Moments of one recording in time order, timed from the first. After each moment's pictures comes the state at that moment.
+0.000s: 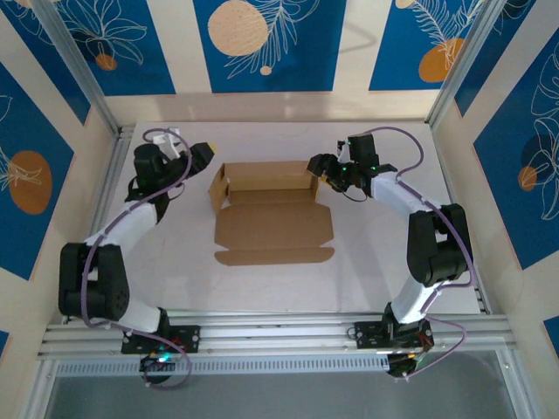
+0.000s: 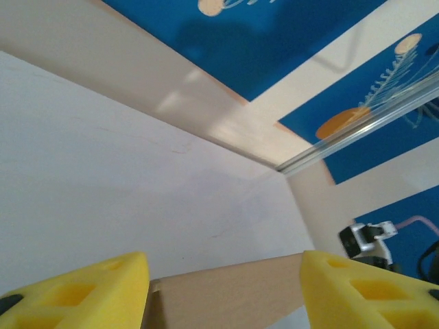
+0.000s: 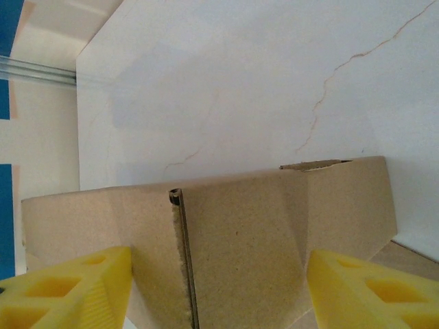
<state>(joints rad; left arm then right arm) -0.05 1.45 0.92 0.31 0.57 -0.70 0.23 1.70 1.19 -0.25 -0.49 0.74</state>
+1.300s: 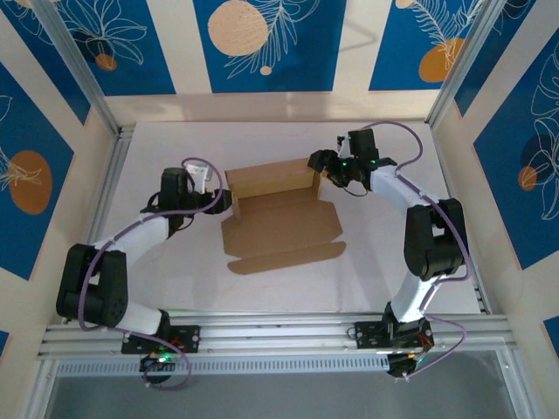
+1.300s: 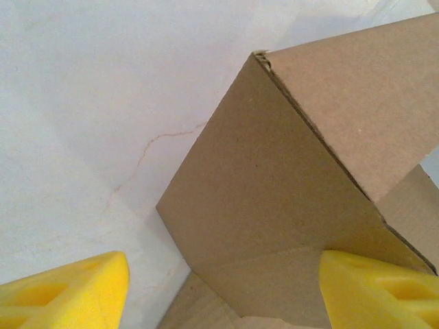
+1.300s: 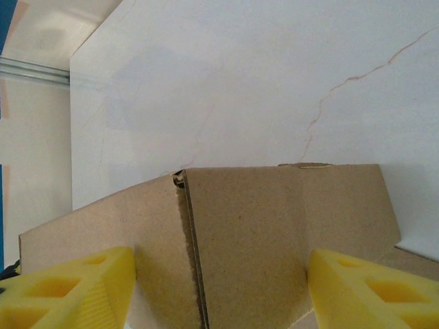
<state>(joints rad) -0.22 1.43 0.75 0.06 0.39 -0.18 0.23 1.75 1.26 -0.30 -0.49 0.70</state>
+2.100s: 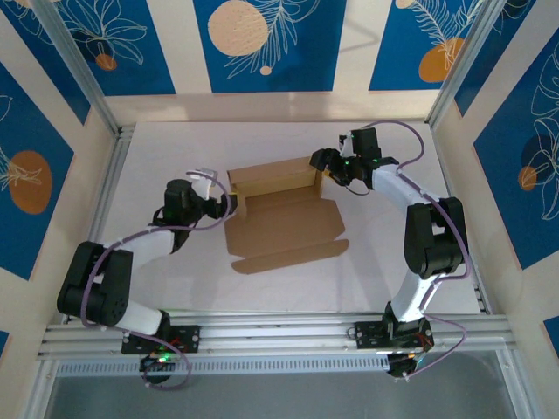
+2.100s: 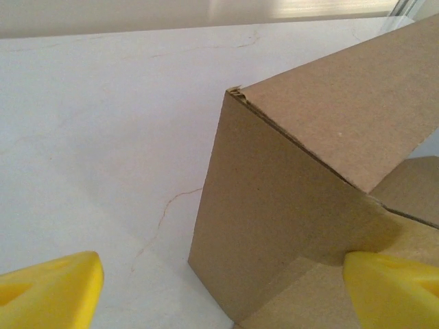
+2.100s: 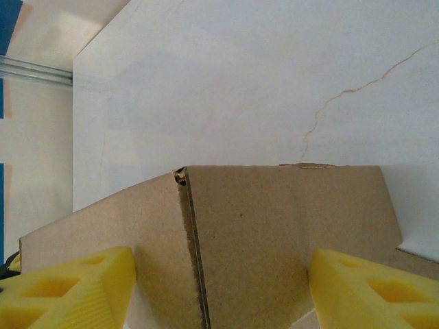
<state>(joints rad) -0.27 1.45 0.61 0.42 0.29 -0.05 0.20 1.77 1.27 -0.29 -0.52 0.67</state>
